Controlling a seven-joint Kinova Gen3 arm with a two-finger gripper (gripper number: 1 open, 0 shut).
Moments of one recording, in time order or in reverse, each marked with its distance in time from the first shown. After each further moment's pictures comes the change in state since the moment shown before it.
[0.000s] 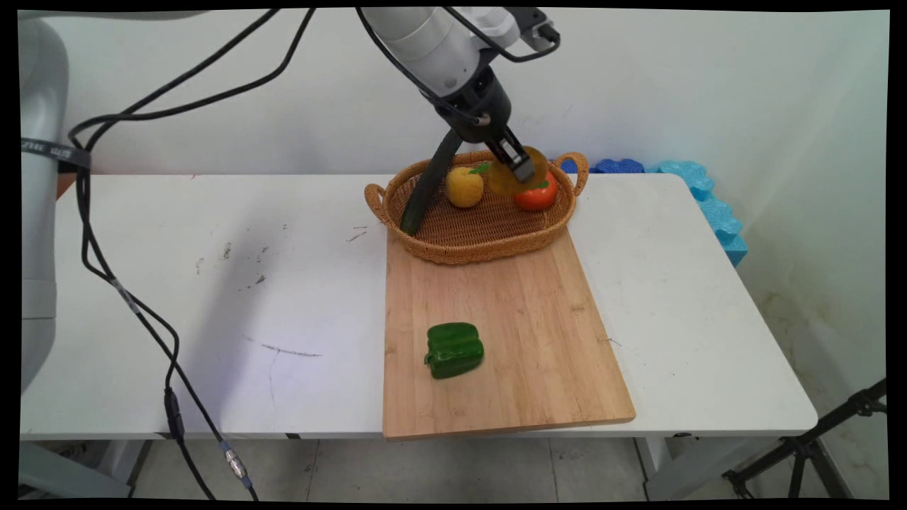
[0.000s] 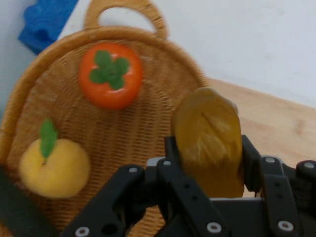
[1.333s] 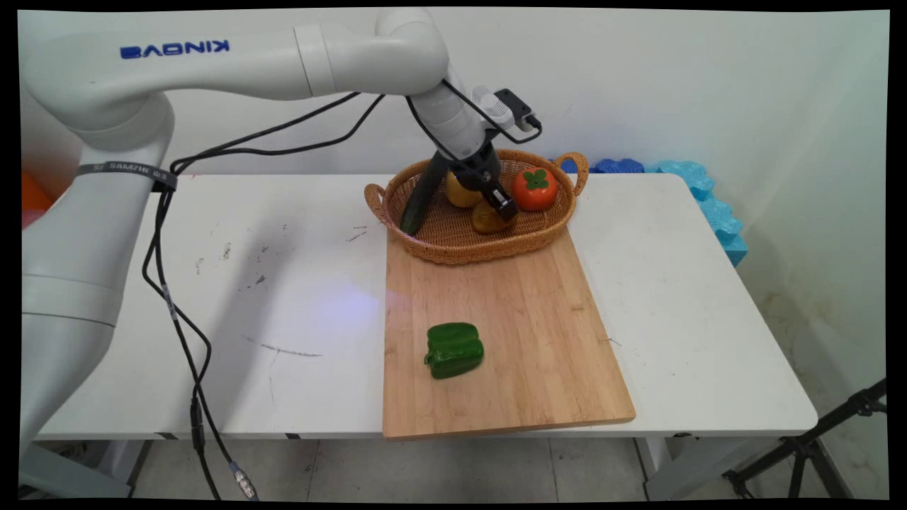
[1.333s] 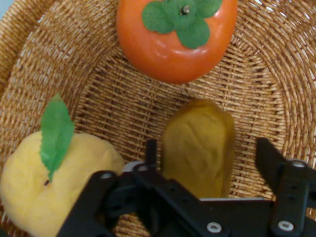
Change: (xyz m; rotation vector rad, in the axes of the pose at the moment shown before) arm -0.027 -0.062 0.163 0.033 -0.124 -0.066
